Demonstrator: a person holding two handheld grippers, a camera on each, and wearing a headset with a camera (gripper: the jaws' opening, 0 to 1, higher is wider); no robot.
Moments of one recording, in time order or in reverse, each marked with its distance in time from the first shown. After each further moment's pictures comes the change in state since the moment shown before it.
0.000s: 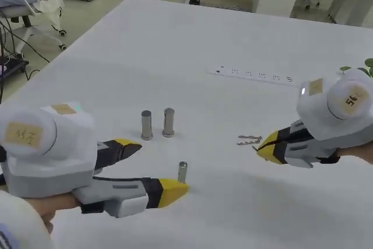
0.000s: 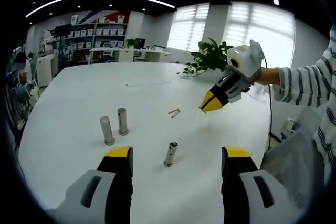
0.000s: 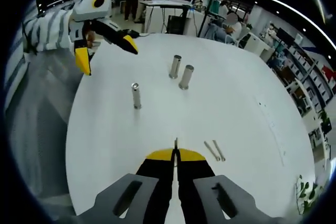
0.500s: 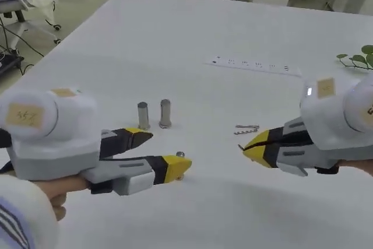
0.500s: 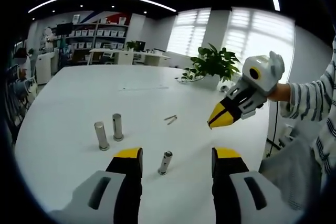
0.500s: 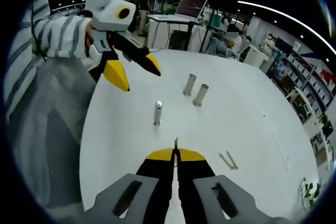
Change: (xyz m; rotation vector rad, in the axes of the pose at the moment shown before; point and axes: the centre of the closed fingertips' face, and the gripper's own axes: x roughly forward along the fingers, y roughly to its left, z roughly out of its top) left arm 0.009 -0.010 0.011 -0.032 -0.036 -0.019; right arm -0.009 0.035 0.018 -0.012 -0.105 0.003
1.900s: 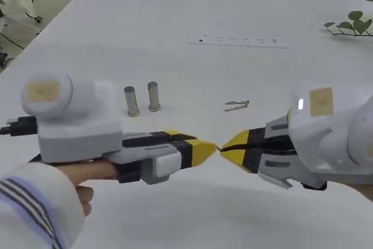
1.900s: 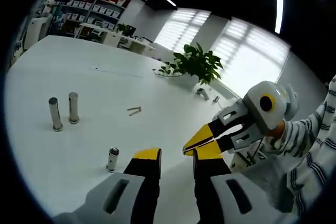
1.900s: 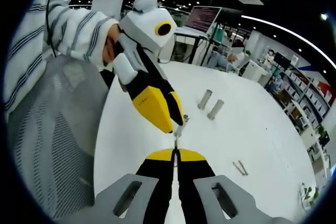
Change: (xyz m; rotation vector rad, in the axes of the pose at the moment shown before) left arm 0.026 -0.062 -0.006 -0.202 0.048 -0.216; right arm -0.001 0.051 0.016 -0.061 -0.093 -0.038
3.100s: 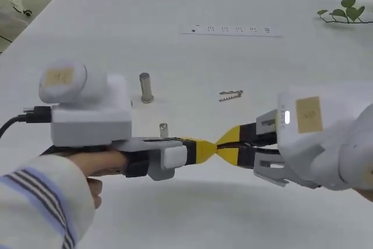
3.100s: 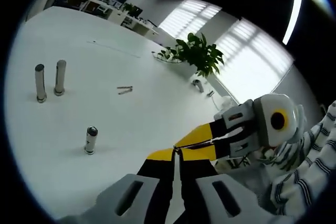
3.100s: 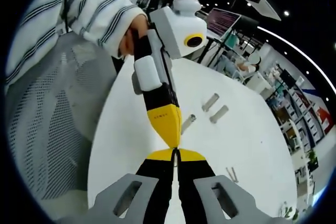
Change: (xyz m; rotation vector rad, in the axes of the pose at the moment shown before) left arm 0.016 -0.016 -0.019 -0.182 0.100 -0.063; right arm -0.004 0.009 -0.002 -0.189 0.042 -0.006
